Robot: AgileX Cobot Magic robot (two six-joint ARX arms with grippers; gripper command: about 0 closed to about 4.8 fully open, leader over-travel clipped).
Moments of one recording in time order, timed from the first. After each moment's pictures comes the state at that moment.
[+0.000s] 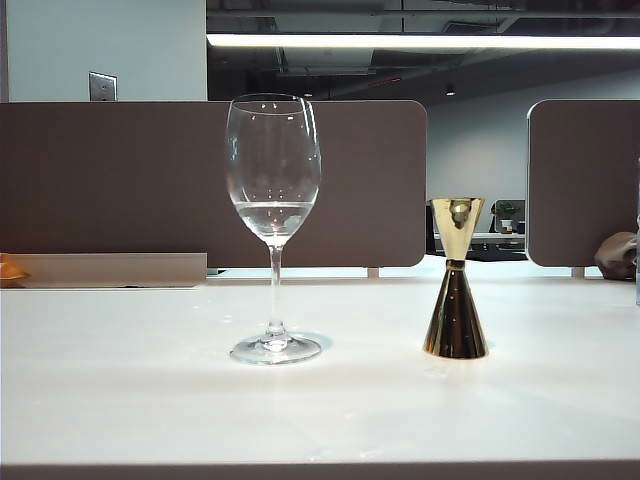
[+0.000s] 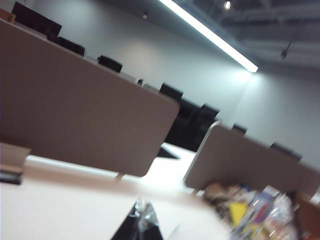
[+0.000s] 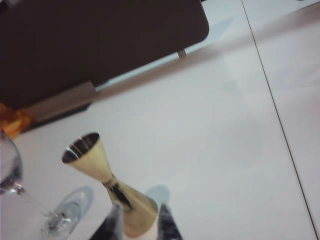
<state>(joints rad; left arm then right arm) -0.04 0.00 0.29 0.08 0.33 -0.53 0.22 0.00 0.03 -0.07 -0.09 0.46</state>
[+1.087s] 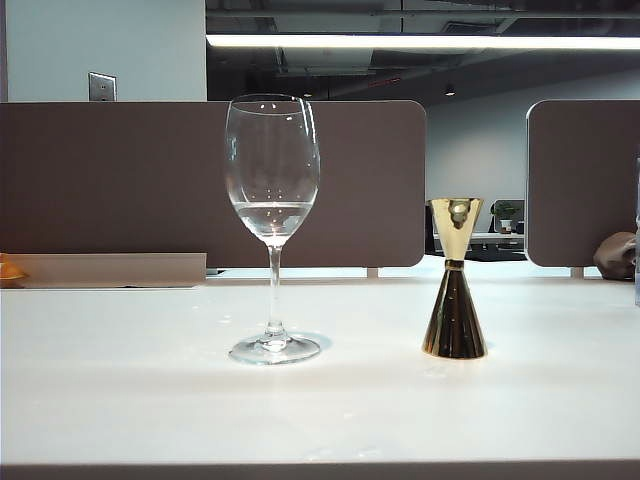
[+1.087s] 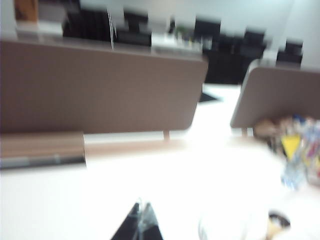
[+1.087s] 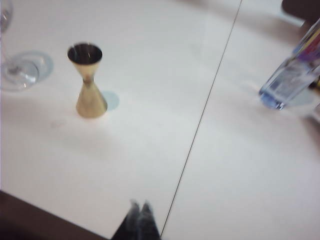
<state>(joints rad) -0.04 0.36 0.91 -0.52 0.33 -0.12 0.22 0.35 0.92 -1.08 -0.05 -0.24</state>
